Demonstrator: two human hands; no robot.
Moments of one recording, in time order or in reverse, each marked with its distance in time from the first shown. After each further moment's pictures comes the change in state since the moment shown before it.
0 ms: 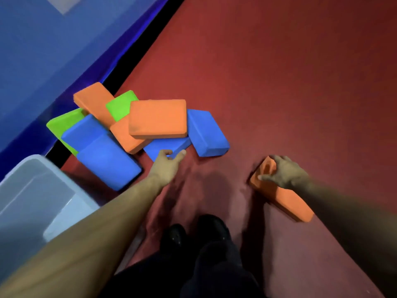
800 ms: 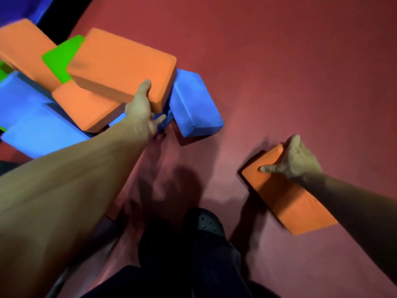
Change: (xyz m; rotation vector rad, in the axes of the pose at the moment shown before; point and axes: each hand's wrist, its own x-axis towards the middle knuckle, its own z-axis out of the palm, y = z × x) left_hand 0.179 0.018 0.040 -0.885 0.092 -0.200; right_hand 0.074 0.028 0.056 0.059 0.161 0.088
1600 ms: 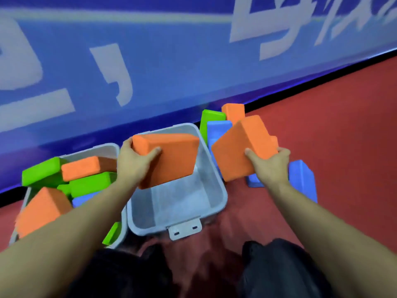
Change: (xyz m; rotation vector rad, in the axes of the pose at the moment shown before) left_hand -0.373 0.073 -0.471 0.385 0.753 0.569; right_hand -0.341 -0.378 -0.052 0.676 0.140 -0.584
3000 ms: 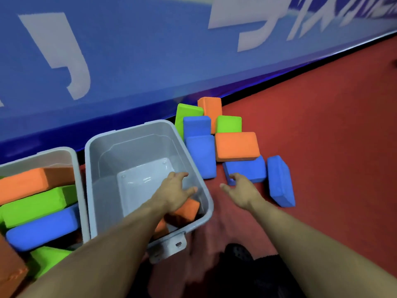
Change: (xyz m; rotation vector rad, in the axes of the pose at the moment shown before) left_hand 0.006 -0.048 0.142 0.361 -0.787 0.190; right_hand 0.017 0.065 0.067 -0.588 -0.486 -0.017
